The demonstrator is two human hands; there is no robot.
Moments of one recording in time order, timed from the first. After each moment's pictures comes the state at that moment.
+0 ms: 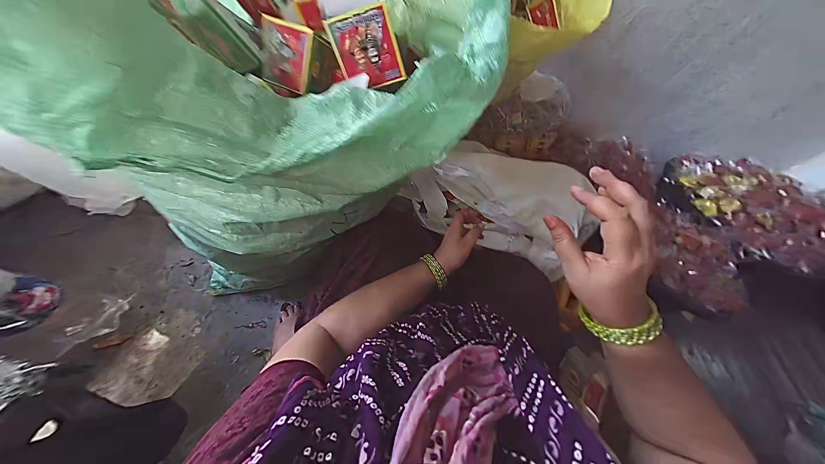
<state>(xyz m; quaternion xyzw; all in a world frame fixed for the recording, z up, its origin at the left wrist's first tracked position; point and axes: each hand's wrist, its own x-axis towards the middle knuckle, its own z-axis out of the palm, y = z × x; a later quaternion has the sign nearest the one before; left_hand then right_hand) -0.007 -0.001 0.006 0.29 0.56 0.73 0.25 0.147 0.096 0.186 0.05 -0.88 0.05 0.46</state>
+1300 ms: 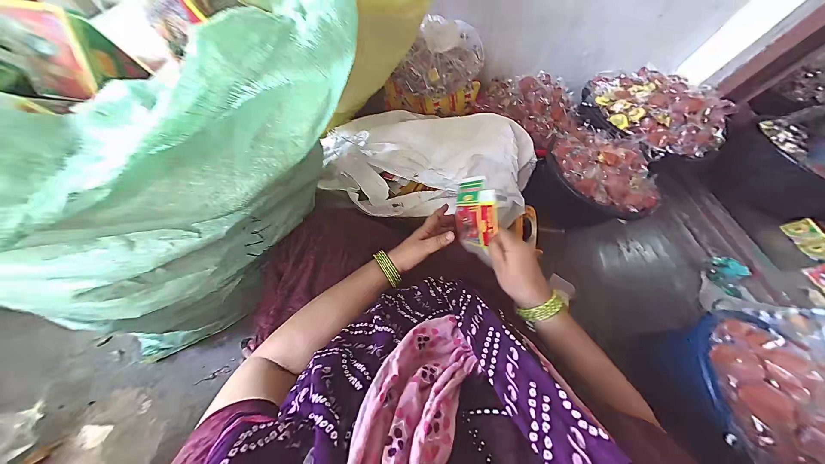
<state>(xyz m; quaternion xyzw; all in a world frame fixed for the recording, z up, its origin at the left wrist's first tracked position) 0.030 0.008 -0.001 0.43 0.49 0.60 0.46 0.227 0.115 0.076 -0.25 -0.92 0.21 0.22</state>
